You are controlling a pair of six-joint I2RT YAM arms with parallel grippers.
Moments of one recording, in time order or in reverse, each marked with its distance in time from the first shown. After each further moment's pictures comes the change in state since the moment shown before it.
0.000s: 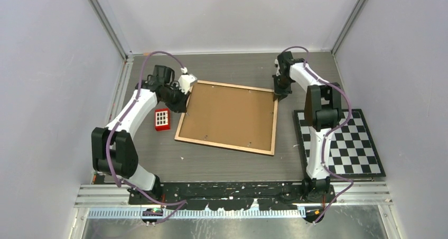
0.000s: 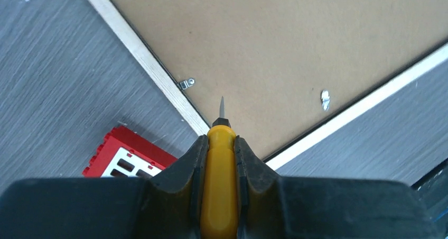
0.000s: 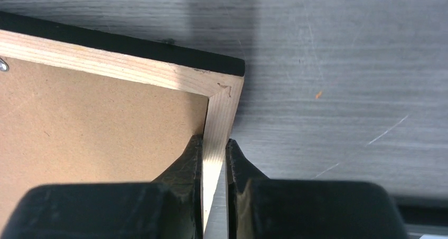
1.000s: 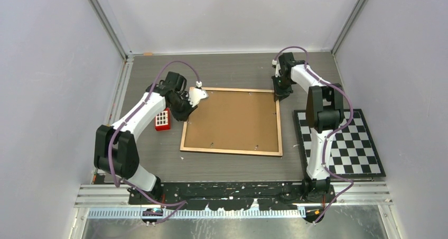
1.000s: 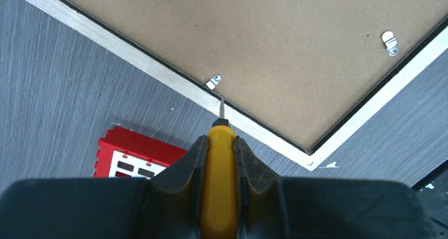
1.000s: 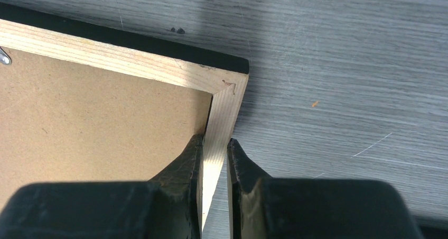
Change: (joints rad) left arm -0.134 0.004 -0.049 -0.095 -0.125 0.244; right arm -0.003 -0.027 -0.050 0.061 -0.034 -0.174
